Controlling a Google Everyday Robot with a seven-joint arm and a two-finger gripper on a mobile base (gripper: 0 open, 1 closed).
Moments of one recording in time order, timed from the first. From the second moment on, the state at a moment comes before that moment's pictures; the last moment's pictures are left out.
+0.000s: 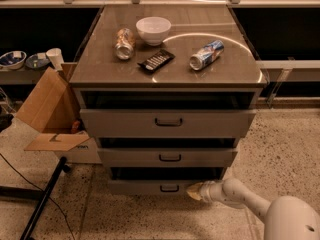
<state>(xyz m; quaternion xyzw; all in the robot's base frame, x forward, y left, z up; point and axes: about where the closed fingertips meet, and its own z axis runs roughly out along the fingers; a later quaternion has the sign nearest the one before) 0.599 -0.170 0.164 -0.39 0.83 0.22 0.33</state>
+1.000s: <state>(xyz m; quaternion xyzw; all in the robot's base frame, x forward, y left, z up) 0.639 -0.164 0.187 -0.38 0.83 0.21 0.36</state>
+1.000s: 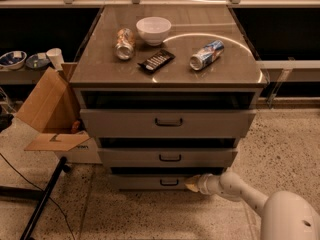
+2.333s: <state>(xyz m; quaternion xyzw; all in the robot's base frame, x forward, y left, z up) 0.589 -0.187 0.186 -0.39 0.84 0.21 0.31</state>
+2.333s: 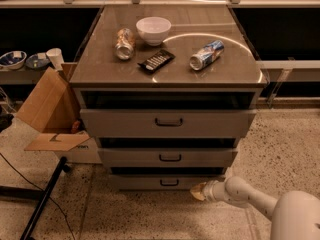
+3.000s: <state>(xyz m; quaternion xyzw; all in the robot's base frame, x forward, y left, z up) 0.555 -0.200 0.183 -0.40 0.84 0.21 0.29</state>
